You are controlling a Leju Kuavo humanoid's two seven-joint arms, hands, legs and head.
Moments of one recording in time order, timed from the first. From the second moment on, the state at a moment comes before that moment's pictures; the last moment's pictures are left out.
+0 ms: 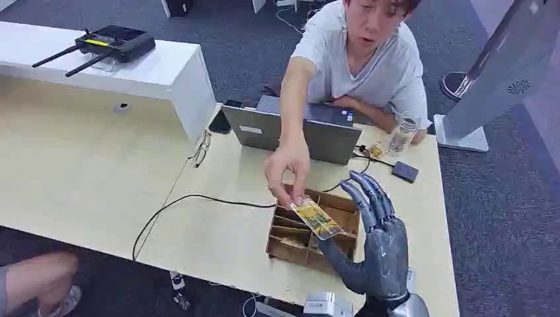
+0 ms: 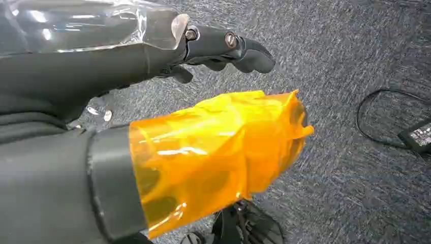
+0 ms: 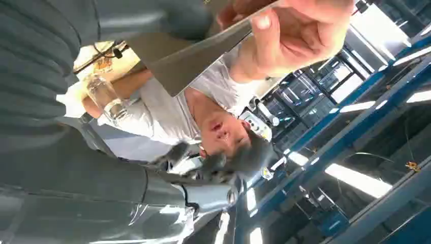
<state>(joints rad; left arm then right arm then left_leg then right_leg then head) -0.06 -0.28 1.25 -0.30 -0.89 0.42 -0.23 -0.07 -0.07 0.69 -1.72 0.91 -0.51 -0.05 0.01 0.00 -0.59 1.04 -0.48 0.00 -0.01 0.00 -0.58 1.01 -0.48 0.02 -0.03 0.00</state>
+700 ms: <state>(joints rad) -0.06 -0.29 1.25 -0.31 -0.89 0.41 -0.22 -0.06 -0.07 0.69 -1.72 0.89 -0.49 -0.07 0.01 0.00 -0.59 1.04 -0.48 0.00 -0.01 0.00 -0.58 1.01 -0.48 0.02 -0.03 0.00</state>
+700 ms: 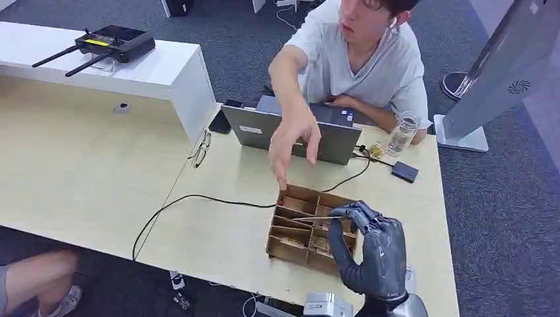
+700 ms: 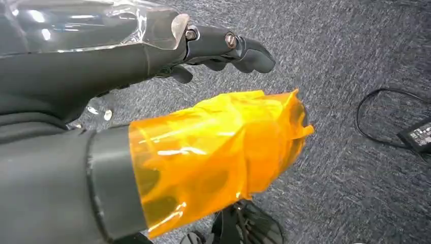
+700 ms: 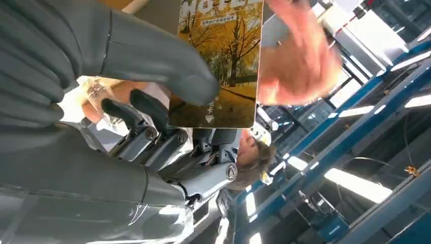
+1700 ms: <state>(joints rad) -0.06 -0.29 1.26 -0.32 -0.86 0.44 -0.26 0.09 -0.10 0.57 -1.75 0.27 -0.30 -0.16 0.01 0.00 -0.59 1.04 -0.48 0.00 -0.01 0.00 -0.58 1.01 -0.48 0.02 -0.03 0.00</state>
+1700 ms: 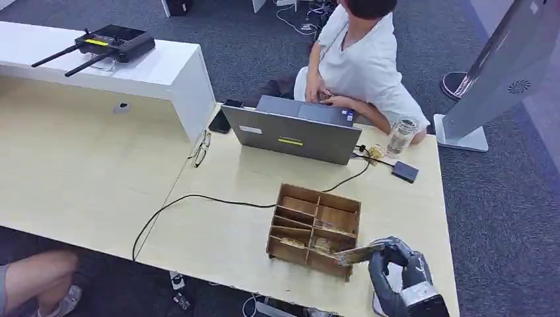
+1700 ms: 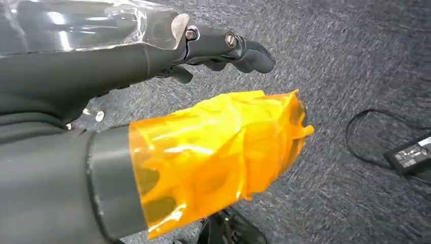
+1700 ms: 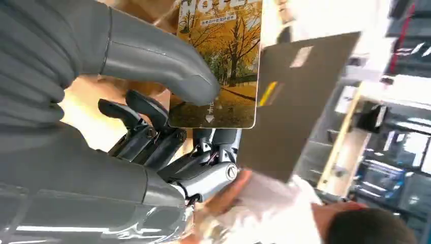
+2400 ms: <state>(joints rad) -0.05 -0.29 1.28 -0.32 -0.86 0.46 -0.28 0.25 -0.40 0.48 -1.72 0.39 -0.29 0.16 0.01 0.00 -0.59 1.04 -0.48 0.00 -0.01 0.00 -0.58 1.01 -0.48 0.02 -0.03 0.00</state>
